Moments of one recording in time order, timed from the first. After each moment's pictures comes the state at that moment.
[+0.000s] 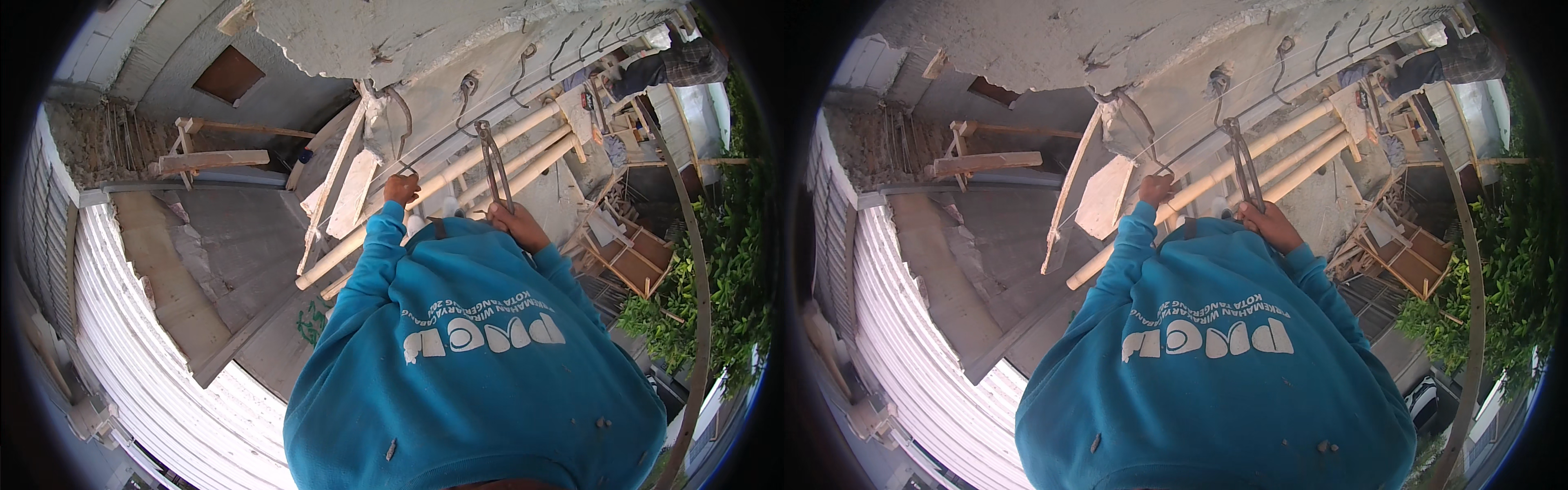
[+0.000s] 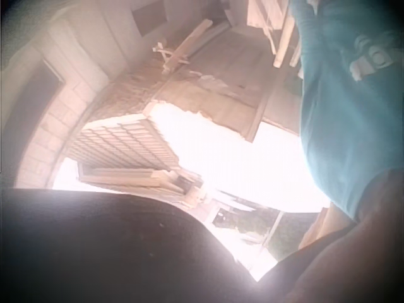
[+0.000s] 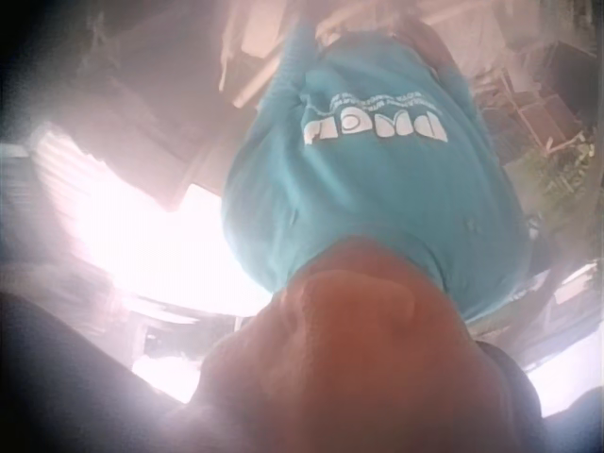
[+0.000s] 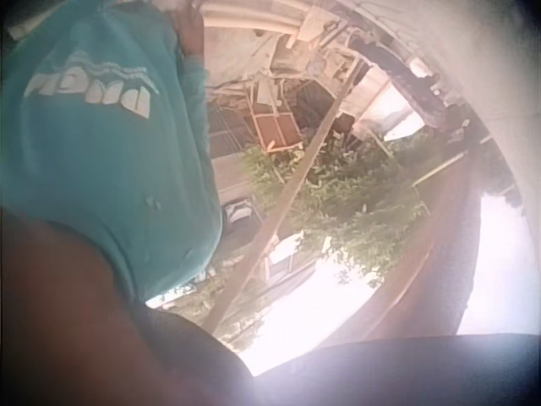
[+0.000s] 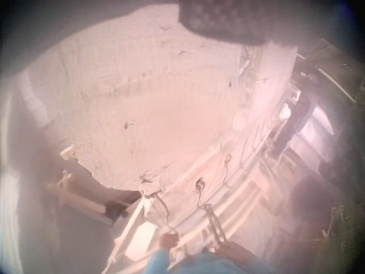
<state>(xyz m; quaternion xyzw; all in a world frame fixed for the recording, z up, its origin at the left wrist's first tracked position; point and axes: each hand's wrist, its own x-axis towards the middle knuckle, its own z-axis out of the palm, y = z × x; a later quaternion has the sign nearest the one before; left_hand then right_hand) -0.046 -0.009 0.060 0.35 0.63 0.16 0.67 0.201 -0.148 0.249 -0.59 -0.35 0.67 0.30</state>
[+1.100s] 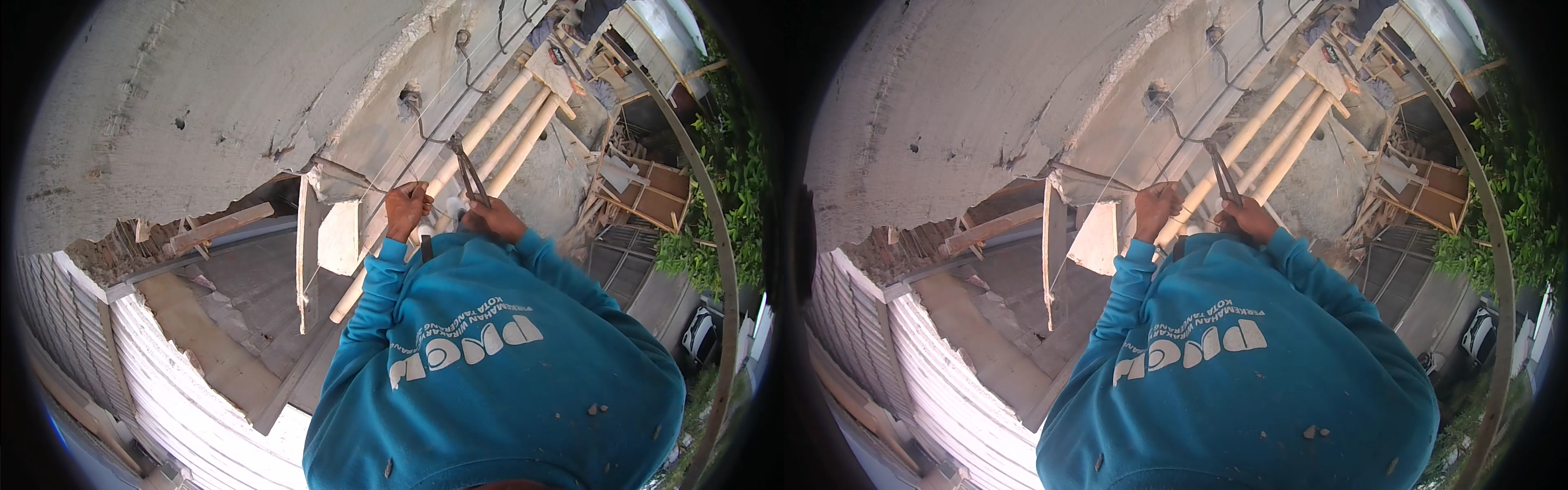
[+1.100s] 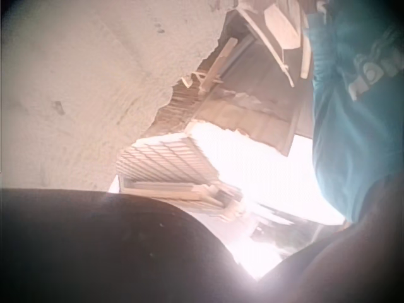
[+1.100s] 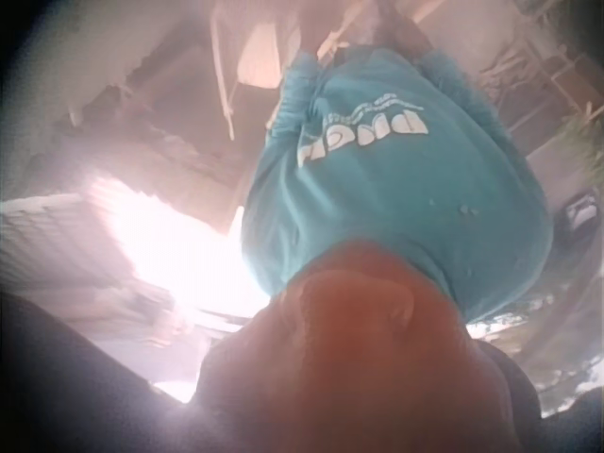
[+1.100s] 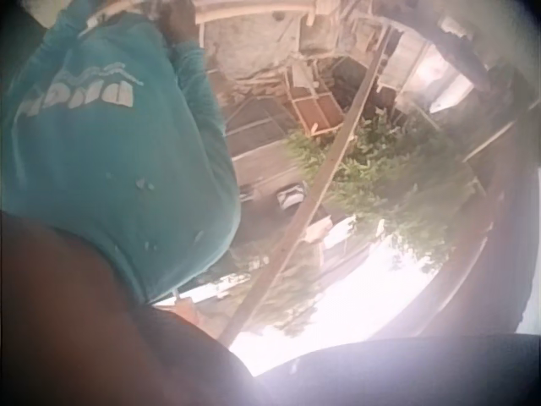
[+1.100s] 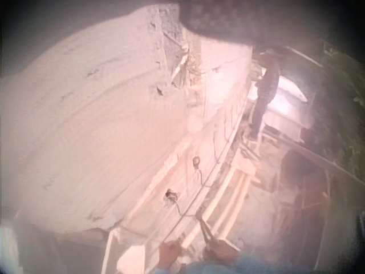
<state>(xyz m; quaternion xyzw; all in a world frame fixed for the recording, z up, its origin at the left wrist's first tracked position) 0.018 -0.018 0.201 0.51 0.54 0.21 0.64 0.213 -0.148 0.179 -0.62 -0.23 0.65 0.37</state>
